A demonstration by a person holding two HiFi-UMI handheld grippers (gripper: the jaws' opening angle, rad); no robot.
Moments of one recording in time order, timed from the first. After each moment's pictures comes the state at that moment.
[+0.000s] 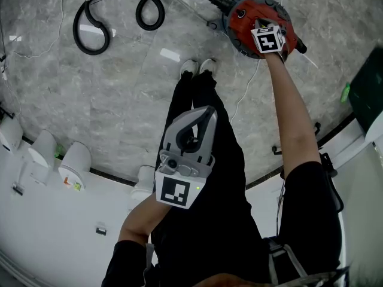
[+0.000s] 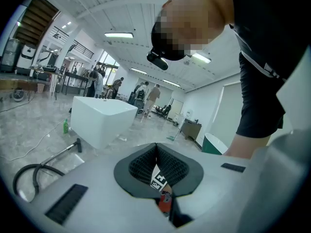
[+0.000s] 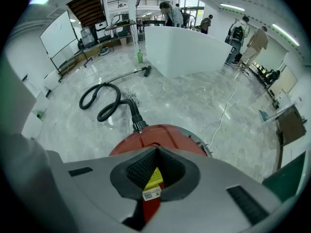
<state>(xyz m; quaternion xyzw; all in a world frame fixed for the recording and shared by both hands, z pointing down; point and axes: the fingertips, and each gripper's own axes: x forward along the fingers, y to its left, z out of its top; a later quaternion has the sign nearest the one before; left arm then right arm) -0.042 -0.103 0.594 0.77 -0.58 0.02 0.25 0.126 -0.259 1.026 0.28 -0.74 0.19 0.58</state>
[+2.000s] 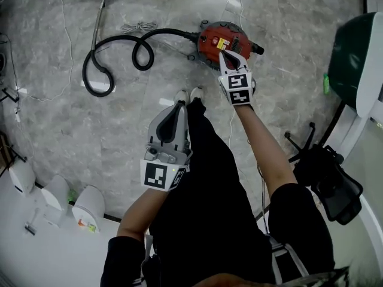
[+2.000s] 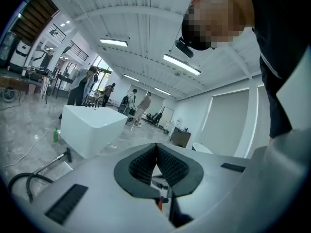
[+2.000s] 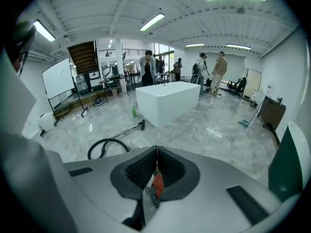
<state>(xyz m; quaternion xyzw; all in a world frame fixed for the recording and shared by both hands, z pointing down) -0.038 -0.067 0.466 0.80 -0.56 -0.04 0.23 0.088 -0.188 0.697 0.43 -0.82 0.18 0.34</state>
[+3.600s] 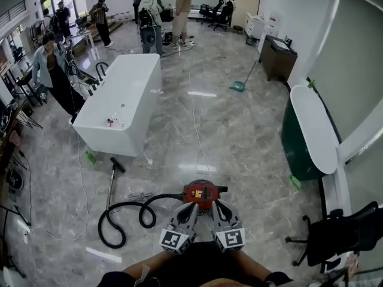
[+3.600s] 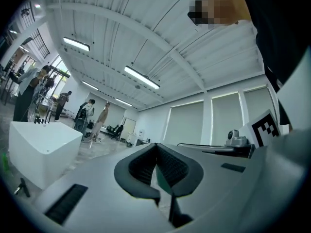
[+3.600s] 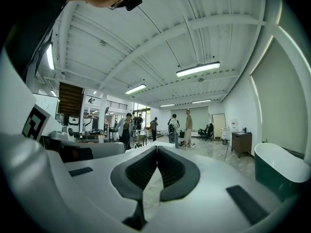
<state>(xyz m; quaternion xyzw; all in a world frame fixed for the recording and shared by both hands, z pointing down) 0.056 -0.039 0.329 0.92 -0.37 -0.09 0.12 0.129 -0.035 0.316 0.60 -0.80 0.02 0.05</state>
